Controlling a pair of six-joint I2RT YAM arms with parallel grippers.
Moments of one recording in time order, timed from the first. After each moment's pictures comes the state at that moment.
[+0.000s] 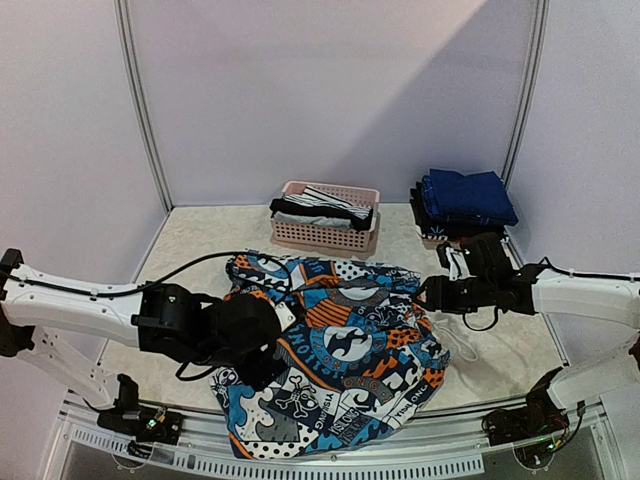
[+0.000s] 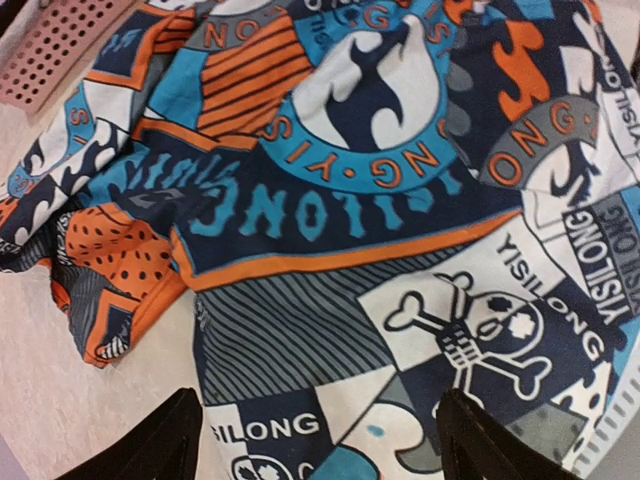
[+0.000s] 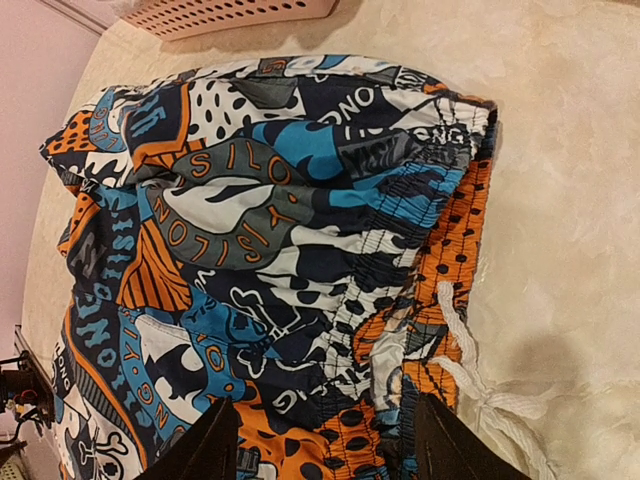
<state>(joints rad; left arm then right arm) -1.35 1.33 0.94 -0.71 -0.40 -0.32 0.57 1.27 0.65 -0.17 -0.16 0.59</state>
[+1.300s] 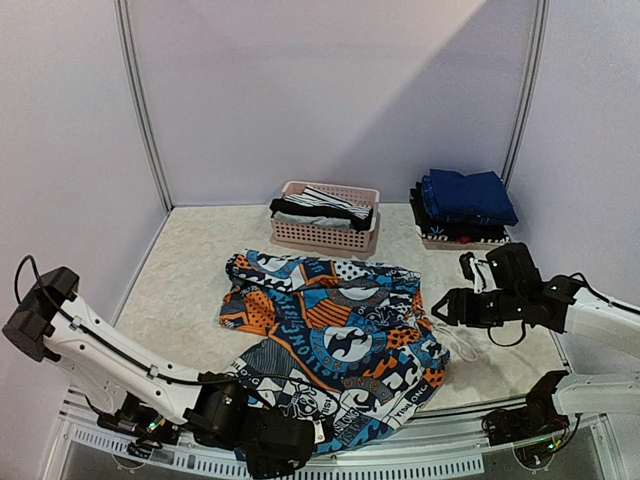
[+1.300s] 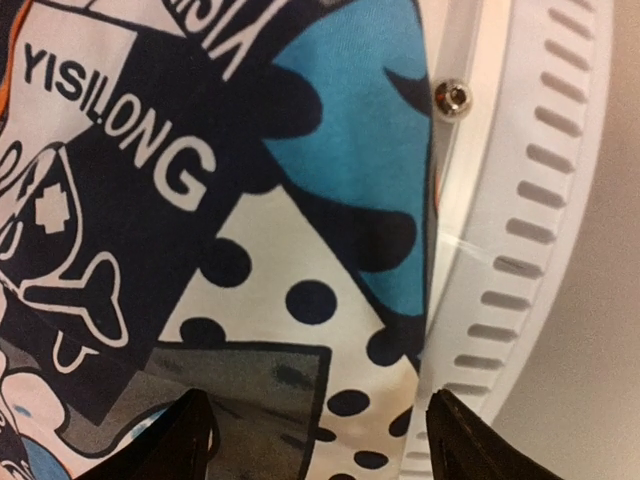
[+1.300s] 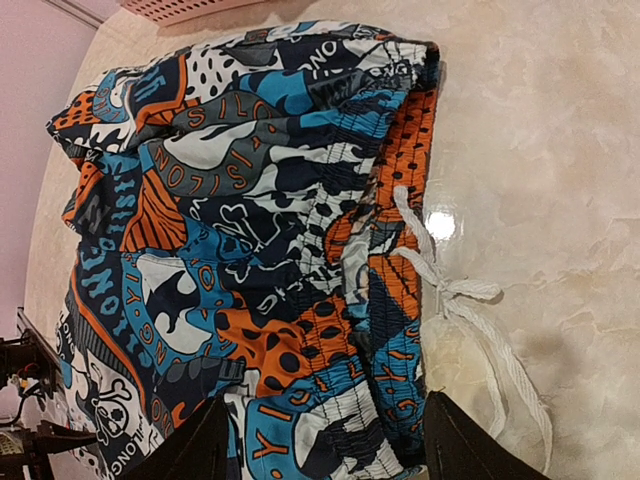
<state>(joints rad) -1.72 1.63 0.91 -0.65 -0.14 -0.37 0.57 0.97 0.58 -0.42 -0.15 0.60</state>
